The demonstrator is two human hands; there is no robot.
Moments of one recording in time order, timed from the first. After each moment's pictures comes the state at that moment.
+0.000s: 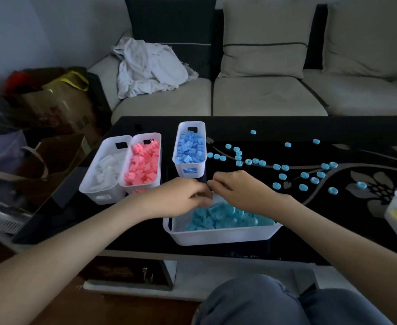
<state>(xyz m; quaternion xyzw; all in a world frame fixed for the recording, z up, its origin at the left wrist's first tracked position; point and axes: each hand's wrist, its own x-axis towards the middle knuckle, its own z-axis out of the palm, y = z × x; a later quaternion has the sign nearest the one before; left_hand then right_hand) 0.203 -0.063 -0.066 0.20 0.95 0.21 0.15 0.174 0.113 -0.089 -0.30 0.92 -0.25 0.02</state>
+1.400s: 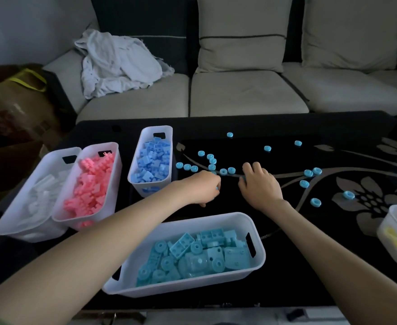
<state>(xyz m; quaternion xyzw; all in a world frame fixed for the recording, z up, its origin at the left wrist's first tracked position) 0.061 0.046 -0.123 0.17 0.95 0.15 0.21 0.055 0.217 -0.182 -0.06 0.98 -0.09 -0.14</state>
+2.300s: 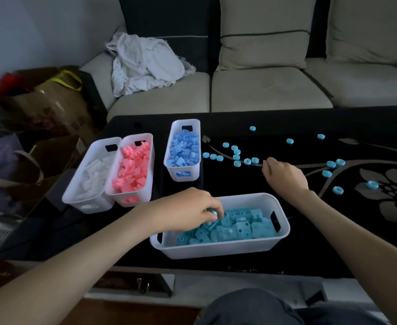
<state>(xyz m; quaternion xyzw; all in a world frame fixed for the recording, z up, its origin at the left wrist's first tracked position) 0.186 -0.033 -0.079 0.23 0.94 0.14 0.21 0.078 0.209 -0.164 -0.04 0.98 -0.16 -0.12</state>
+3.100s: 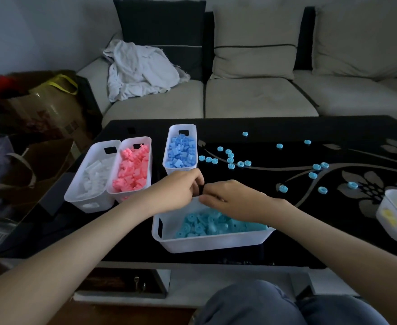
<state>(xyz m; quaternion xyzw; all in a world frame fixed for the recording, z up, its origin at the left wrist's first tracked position) 0.175 -0.050 -0.075 0.14 0.95 0.25 0.11 0.176 0.120 -0.089 -0.35 0.91 -0.21 0.07</state>
